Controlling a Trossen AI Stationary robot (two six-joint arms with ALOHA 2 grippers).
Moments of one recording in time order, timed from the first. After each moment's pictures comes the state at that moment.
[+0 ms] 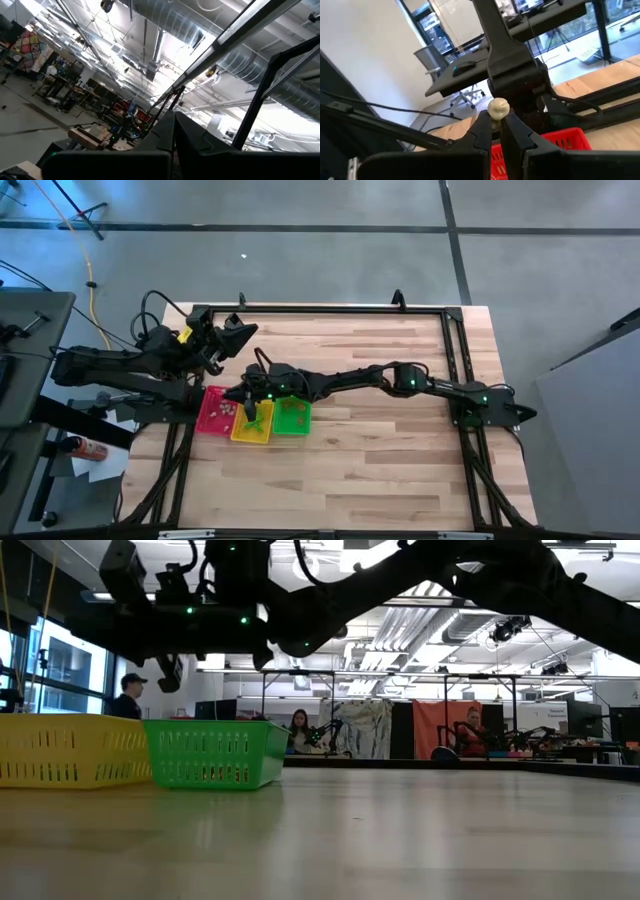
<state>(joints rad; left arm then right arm) 0.01 0.80 0.65 0.69 -0.17 -0.53 -0.01 2.64 2.17 0.49 -0.16 0.45</state>
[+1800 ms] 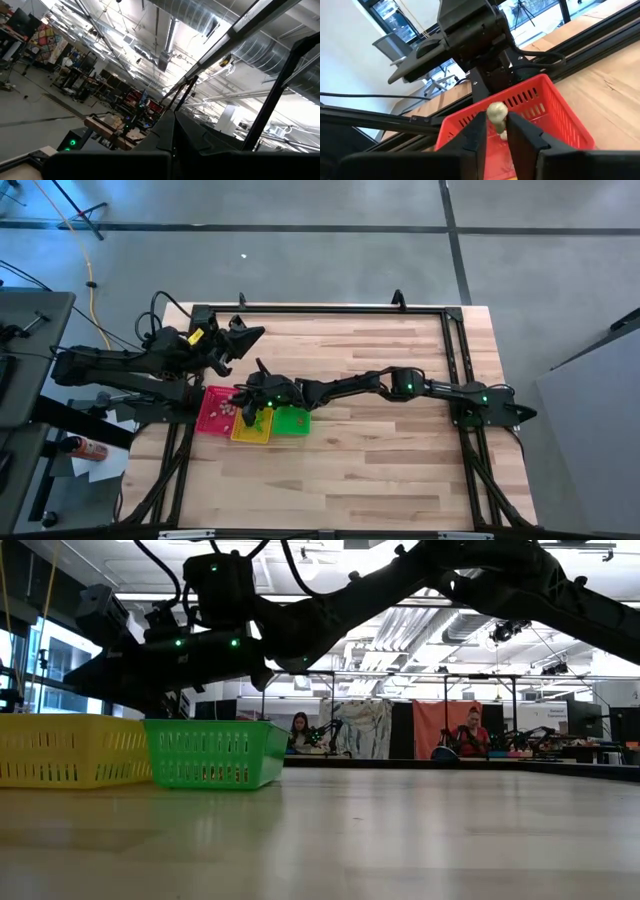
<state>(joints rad) 0.01 0.82 0.65 0.62 -0.20 -0.52 0.02 2.69 2.17 0.37 0.00 0.52</state>
